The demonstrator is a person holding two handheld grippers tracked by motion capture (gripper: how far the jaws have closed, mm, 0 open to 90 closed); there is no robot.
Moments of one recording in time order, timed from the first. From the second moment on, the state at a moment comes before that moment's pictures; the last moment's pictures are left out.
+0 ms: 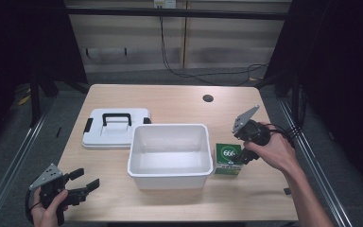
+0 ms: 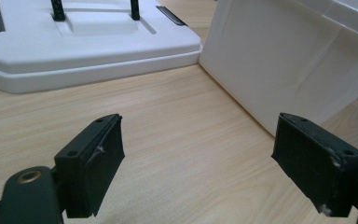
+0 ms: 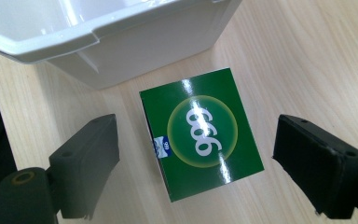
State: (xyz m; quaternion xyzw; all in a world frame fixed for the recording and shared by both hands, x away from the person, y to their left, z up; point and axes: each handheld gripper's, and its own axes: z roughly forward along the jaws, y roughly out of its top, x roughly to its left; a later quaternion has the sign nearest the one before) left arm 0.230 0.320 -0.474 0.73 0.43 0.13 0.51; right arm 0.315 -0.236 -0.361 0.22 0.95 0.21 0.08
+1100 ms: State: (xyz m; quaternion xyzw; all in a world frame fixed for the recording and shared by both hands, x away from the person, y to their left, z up) left arm 0.230 0.319 -0.474 0.73 0.43 0.13 0.51; right arm 0.342 -0.217 -0.380 0.17 0.98 0.13 0.04
